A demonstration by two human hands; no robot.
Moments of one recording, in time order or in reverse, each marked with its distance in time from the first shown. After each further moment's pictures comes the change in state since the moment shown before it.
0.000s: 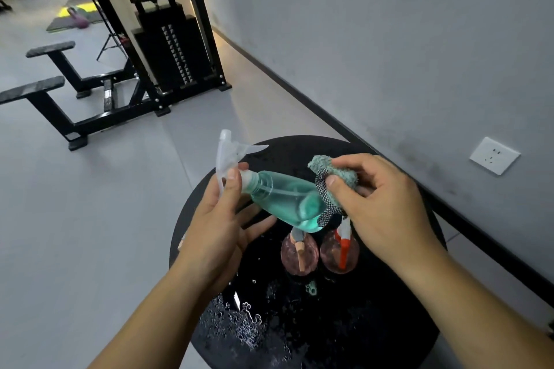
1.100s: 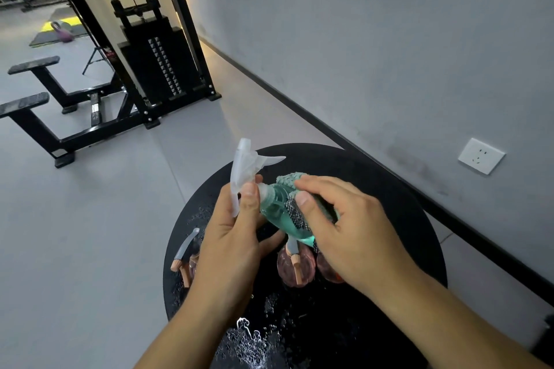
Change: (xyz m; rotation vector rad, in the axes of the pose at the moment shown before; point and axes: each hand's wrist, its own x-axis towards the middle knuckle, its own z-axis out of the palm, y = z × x) left_hand -0.014 -0.001 0.028 0.151 -0.053 0.150; right_hand -0.014 -0.021 0.016 -0.167 -0.111 -0.116
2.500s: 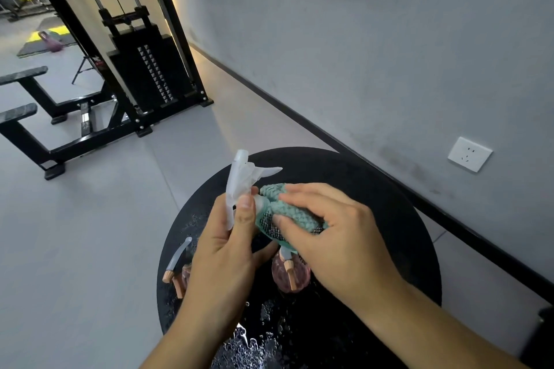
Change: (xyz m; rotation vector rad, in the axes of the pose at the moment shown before) left_hand -0.006 0.001 0.003 0.042 -0.028 0.033; right_hand -0.006 -0.007 0.005 0.121 0.115 -0.017
